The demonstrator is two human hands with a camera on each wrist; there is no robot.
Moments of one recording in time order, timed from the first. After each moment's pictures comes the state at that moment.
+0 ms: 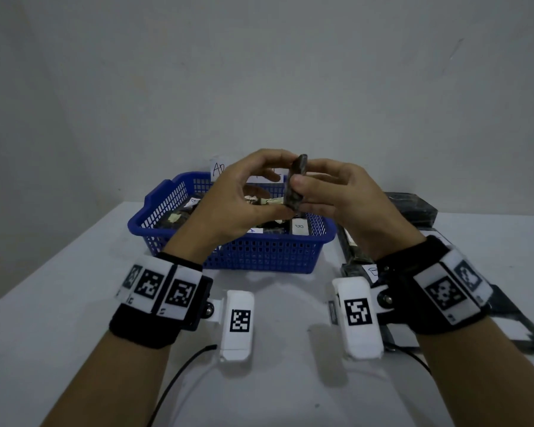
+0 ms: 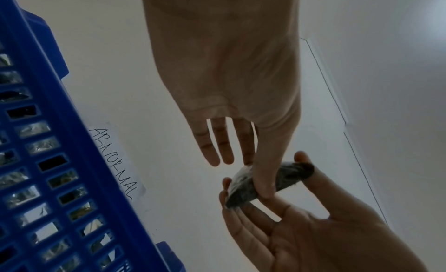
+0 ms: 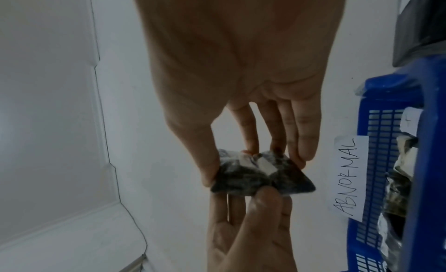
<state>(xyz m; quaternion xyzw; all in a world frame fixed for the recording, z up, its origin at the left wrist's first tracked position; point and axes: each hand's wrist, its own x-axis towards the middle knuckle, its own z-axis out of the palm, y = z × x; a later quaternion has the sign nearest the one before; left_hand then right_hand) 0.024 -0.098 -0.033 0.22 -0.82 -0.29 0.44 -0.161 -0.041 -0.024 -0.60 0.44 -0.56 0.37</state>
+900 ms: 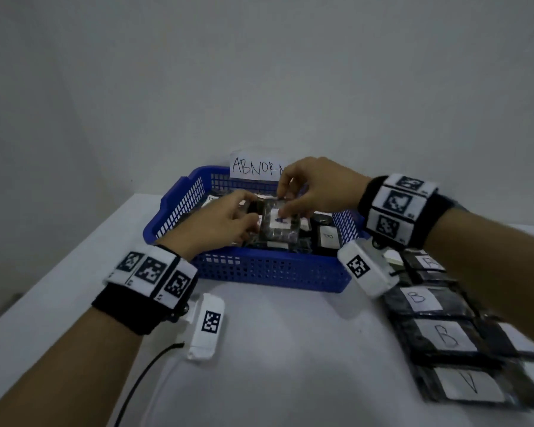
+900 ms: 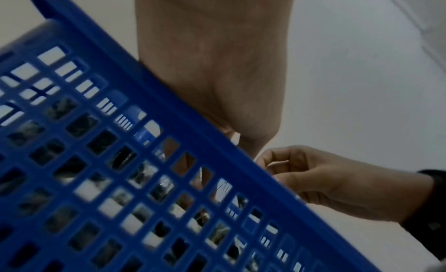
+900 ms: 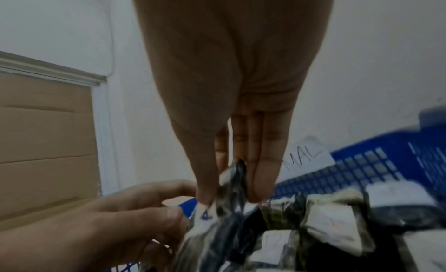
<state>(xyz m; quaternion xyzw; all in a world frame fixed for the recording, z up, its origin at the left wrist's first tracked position) 0.069 -0.174 -0.055 0.47 -0.77 -0.36 0.23 -0.137 -0.170 -0.003 -0.78 0.58 -0.16 0.19</state>
